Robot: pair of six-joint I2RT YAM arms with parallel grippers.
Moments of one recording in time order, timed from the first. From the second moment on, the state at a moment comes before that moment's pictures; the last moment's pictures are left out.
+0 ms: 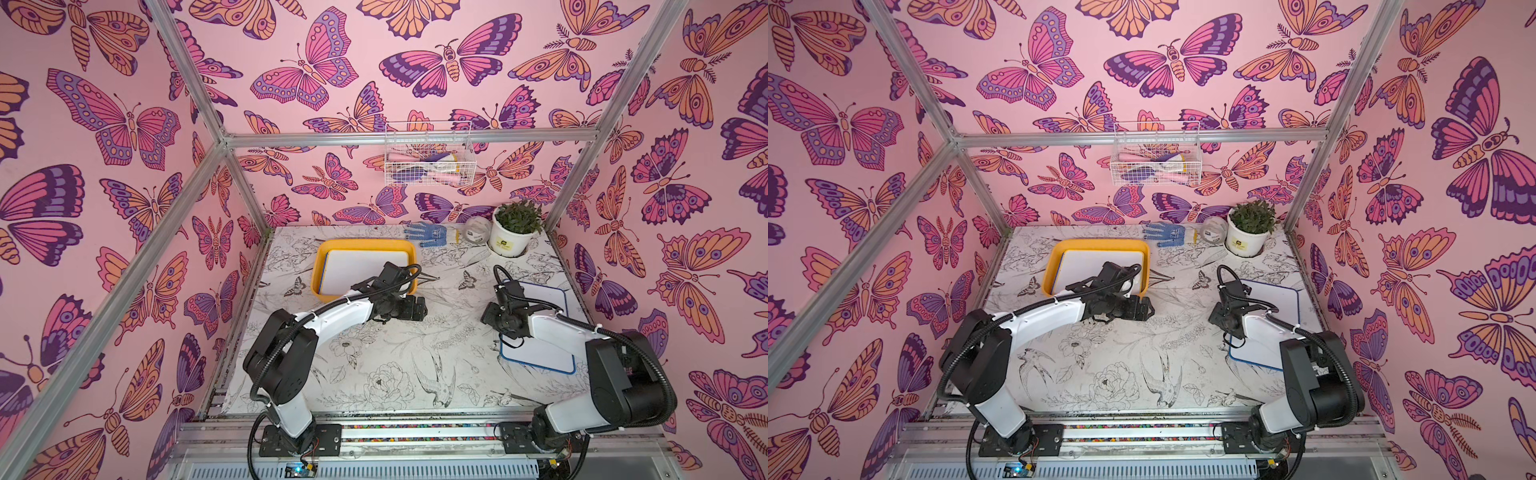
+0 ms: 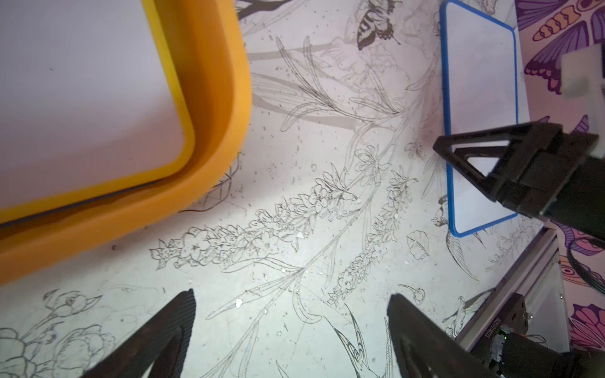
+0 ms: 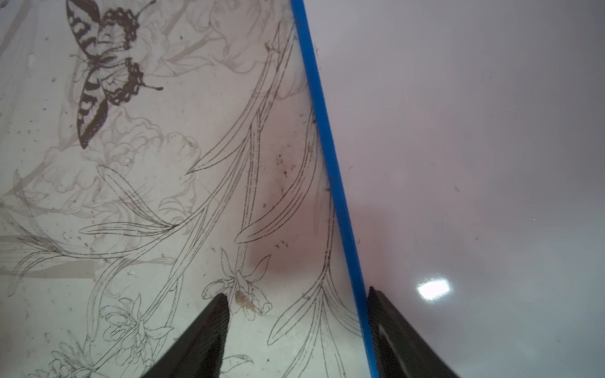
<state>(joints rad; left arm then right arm) -0.63 1.73 1.17 -0.40 0.26 -0.48 0.25 1.48 0.70 -0.30 0.11 0.74</state>
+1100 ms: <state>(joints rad) -0.15 1.76 1.14 -0.26 0.43 -0.62 1.00 1.78 1.01 -0.26 0.06 0.72</state>
